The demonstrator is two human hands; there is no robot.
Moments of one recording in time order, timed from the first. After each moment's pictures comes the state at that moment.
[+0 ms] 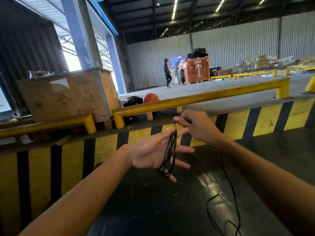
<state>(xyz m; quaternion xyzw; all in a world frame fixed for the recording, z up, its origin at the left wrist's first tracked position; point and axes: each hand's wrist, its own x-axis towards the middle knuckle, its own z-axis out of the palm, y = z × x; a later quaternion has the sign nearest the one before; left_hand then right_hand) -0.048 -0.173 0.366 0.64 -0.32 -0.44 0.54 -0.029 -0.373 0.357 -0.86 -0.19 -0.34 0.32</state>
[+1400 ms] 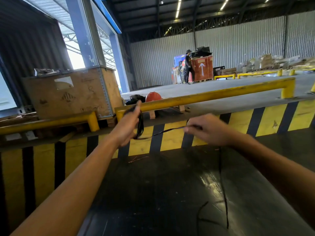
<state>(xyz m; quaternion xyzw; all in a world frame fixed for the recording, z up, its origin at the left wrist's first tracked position) -0.023 -0.139 0.393 0.77 -0.17 0.03 0.61 -0.068 -0.389 0.367 -0.90 -0.31 -0.25 0.17</state>
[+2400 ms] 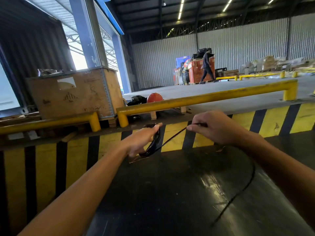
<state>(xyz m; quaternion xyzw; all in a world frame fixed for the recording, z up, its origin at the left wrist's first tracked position) -0.039 -0.160 0.373 0.85 -0.16 -0.10 0.49 -0.086 -0.394 0.380 -0.91 -0.26 -0.28 0.17</state>
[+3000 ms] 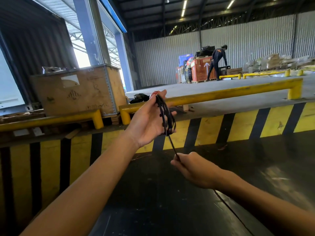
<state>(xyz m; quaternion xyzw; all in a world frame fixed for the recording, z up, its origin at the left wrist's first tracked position) -0.064 -0.179 0.401 0.56 -0.28 -0.14 0.77 -0.097 -0.334 0.293 -0.92 -0.28 -0.12 0.26</state>
